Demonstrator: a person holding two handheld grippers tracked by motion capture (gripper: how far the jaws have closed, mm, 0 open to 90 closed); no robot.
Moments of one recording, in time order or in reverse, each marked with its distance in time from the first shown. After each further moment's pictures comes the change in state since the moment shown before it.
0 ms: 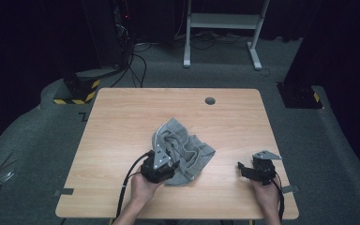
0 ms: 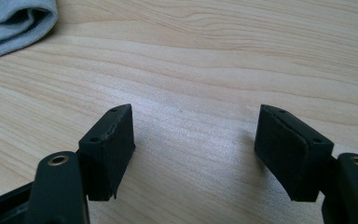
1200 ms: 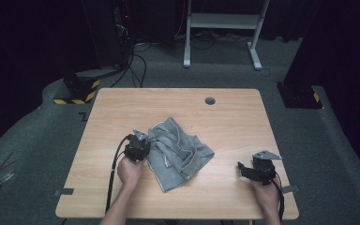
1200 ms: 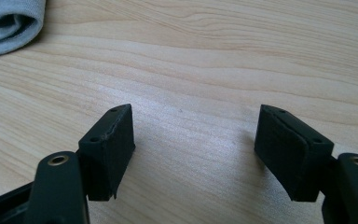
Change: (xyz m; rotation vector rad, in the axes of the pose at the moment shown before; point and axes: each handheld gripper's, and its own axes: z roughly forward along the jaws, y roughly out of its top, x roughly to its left) left arm 0.086 -0.036 0.055 0.252 0.200 -0.234; right arm 0.000 0.000 0.000 0.000 0.000 0.000
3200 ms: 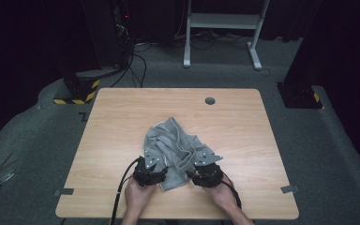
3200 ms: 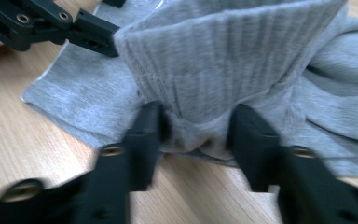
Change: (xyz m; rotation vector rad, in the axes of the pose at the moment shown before) left arm -0.055 -0.051 -0.022 -0.108 -0.176 0.086; right arm 0.160 0.047 0.020 0.018 0.381 -0.313
